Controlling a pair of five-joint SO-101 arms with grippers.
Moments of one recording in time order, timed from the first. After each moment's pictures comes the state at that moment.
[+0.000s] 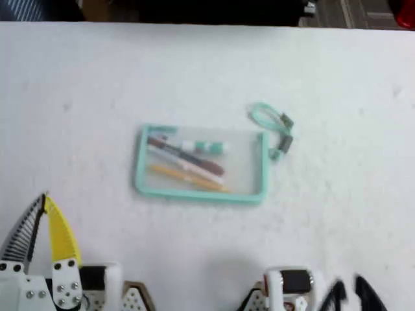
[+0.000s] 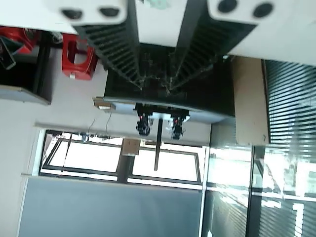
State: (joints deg) left arm -7.6 -105.1 29.2 85.2 -14.8; right arm -6.0 -103.0 6.4 96.9 6.1
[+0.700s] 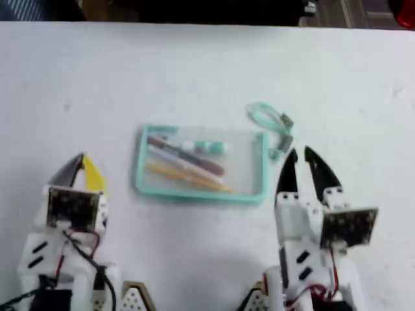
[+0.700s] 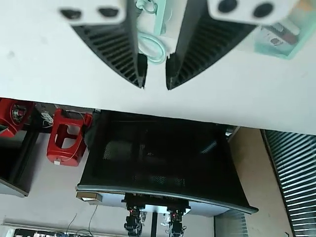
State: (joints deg) left arm -7.6 -105.0 65.9 65.1 -14.3; right arm -5.8 -103.0 60.0 58.1 6.2
